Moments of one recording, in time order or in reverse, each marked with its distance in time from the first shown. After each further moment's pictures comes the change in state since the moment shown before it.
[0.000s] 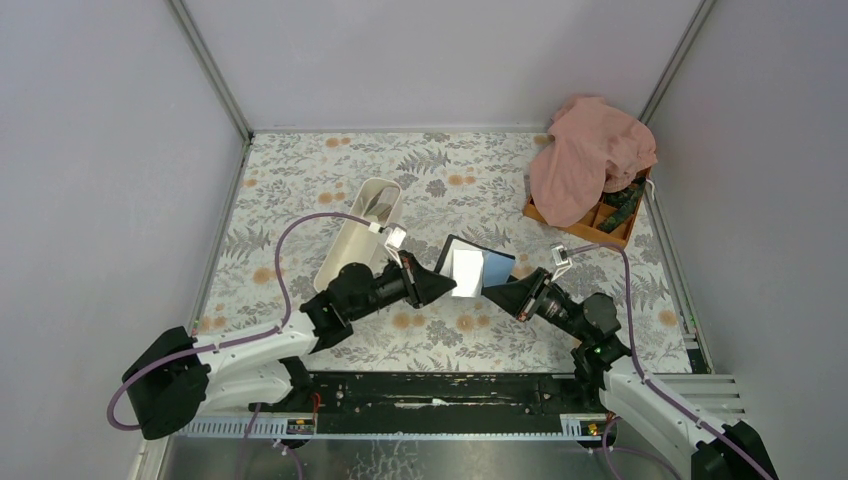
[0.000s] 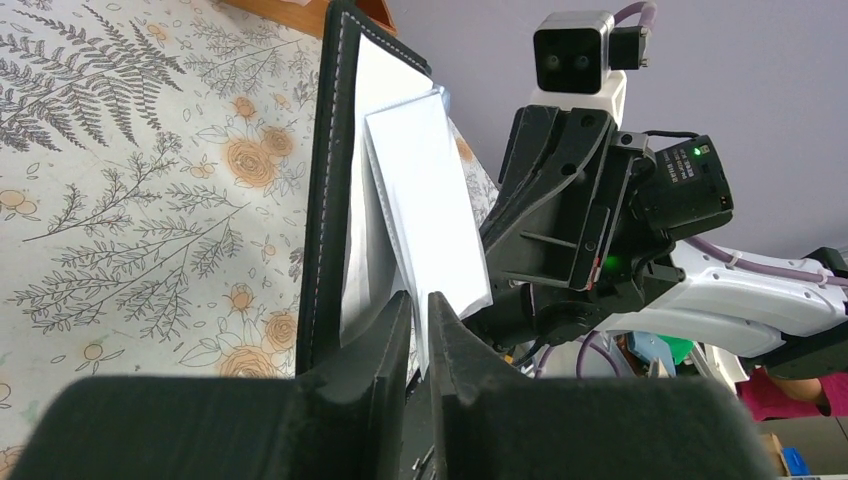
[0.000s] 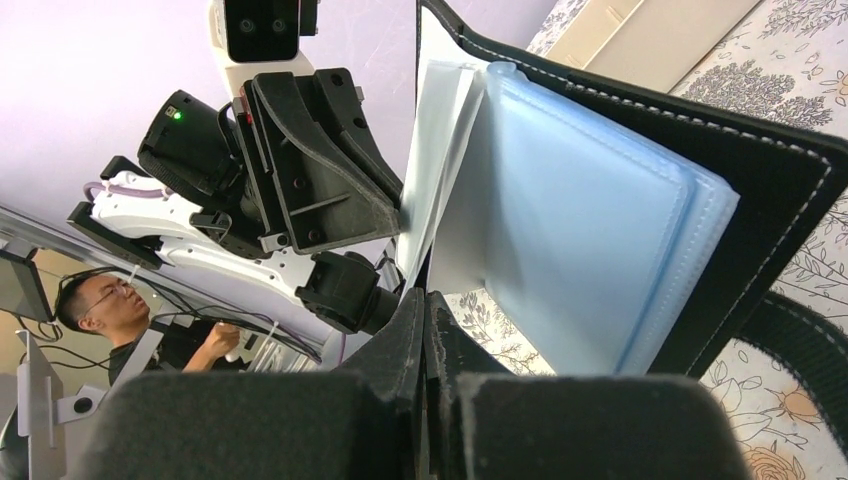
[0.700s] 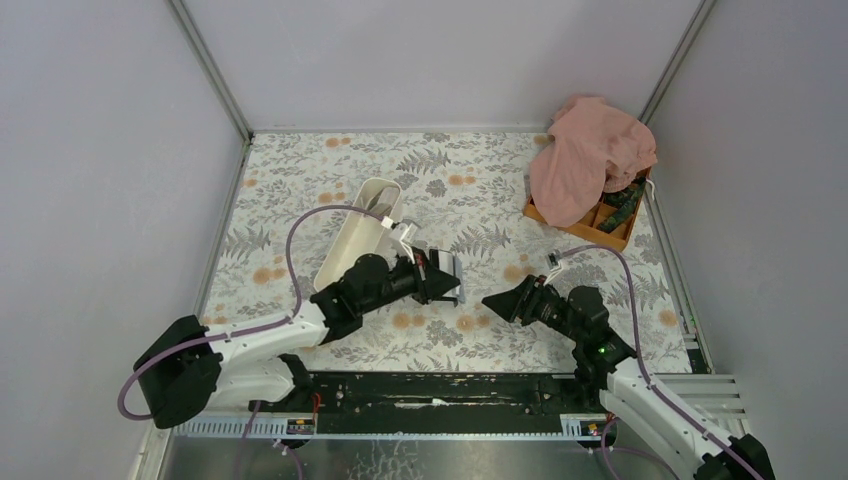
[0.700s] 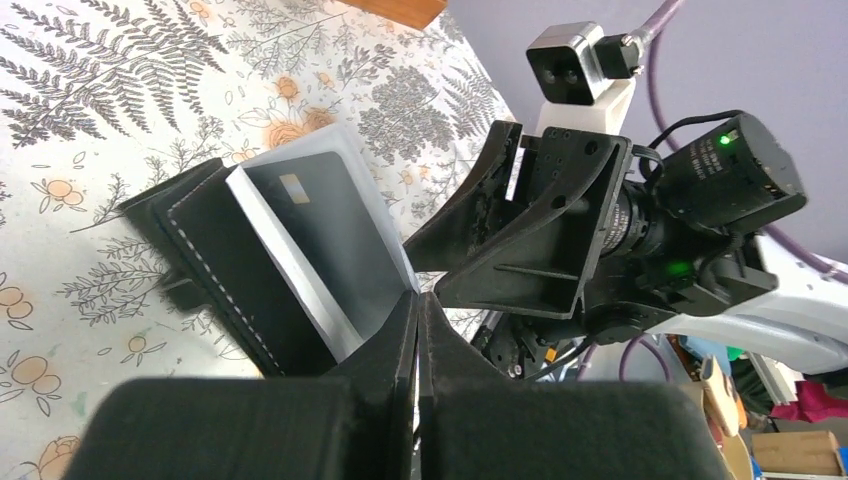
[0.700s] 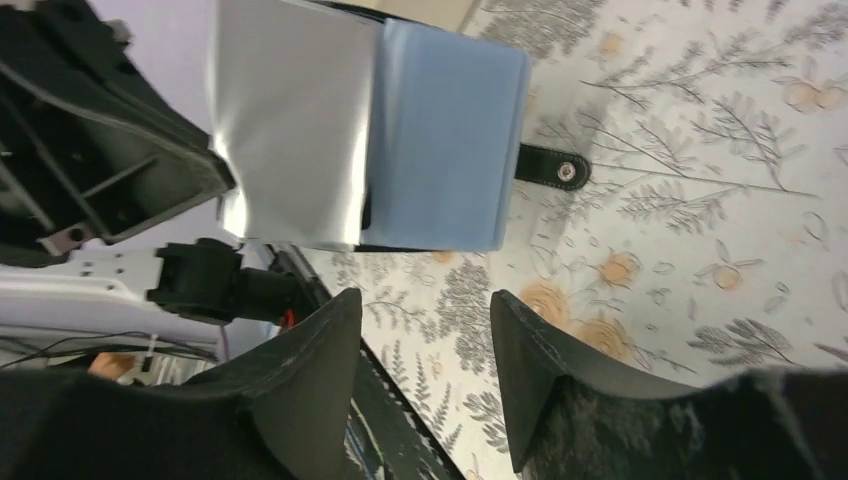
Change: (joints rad) left arm 0.000 0.072 0.069 -0.095 -0.013 0.056; right arm 0.000 -0.069 0.027 -0.409 0.091 -0.155
